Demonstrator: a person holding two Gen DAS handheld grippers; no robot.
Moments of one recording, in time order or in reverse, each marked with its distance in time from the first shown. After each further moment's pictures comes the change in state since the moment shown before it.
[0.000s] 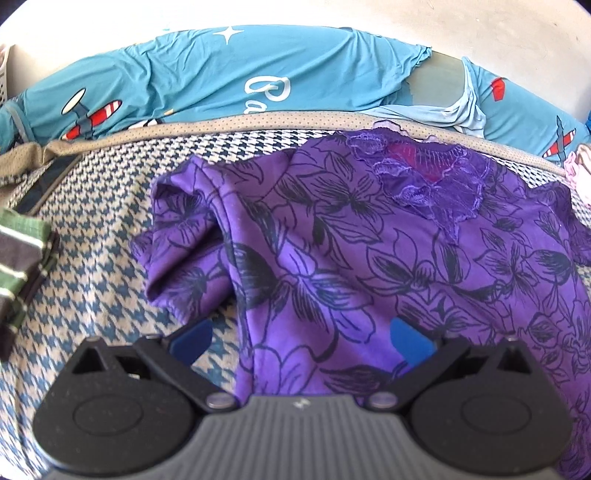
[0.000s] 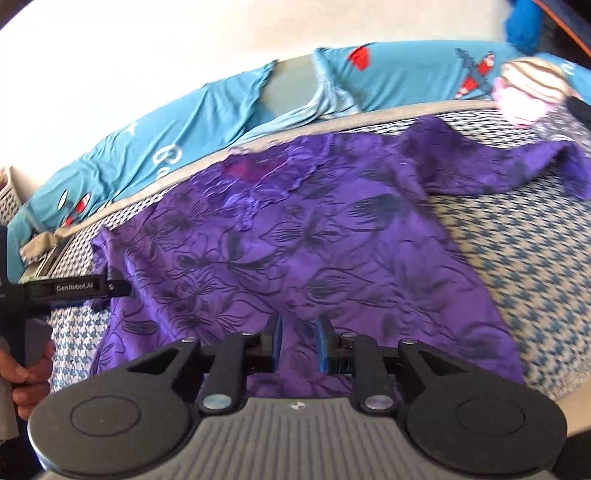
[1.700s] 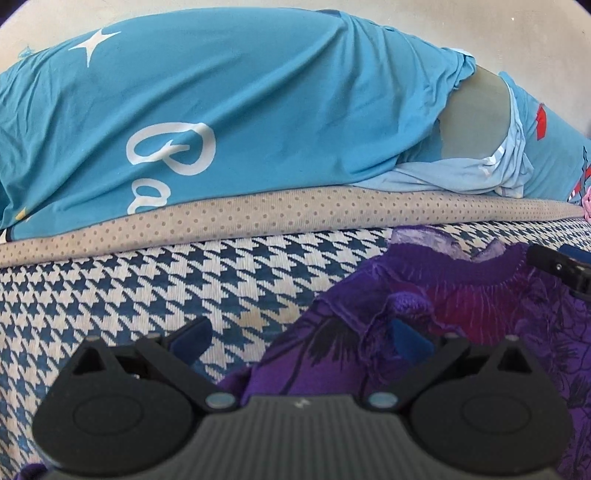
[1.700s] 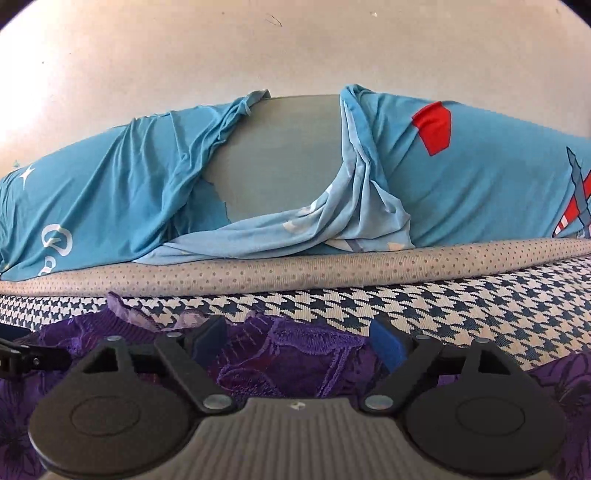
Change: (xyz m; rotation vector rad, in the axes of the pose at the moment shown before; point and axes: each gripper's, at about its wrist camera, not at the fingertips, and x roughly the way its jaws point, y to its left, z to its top) left arm 0.205 -0.029 0.172 0.070 -0.013 -0.164; right arm 0.266 -0.034 0.208 -0.160 -0.209 -0.096
